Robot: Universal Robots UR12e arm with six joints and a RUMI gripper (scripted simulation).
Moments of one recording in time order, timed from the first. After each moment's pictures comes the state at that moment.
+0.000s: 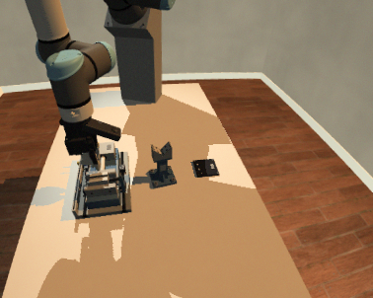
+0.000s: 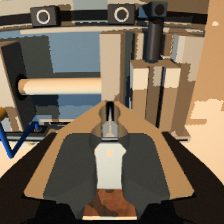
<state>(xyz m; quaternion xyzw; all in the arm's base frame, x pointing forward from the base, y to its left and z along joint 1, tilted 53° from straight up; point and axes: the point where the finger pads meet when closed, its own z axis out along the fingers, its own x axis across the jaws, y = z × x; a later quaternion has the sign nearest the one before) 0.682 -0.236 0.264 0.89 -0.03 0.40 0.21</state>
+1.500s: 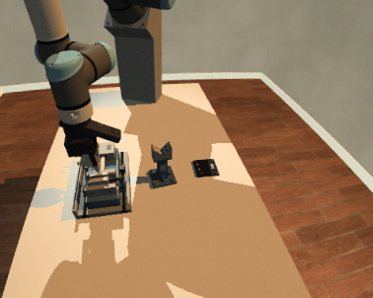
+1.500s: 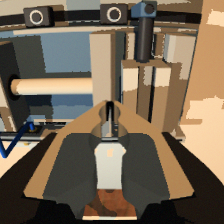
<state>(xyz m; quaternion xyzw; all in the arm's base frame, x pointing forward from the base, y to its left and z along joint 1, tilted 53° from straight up) 0.687 -0.235 0.270 0.89 -0.03 0.40 0.21</state>
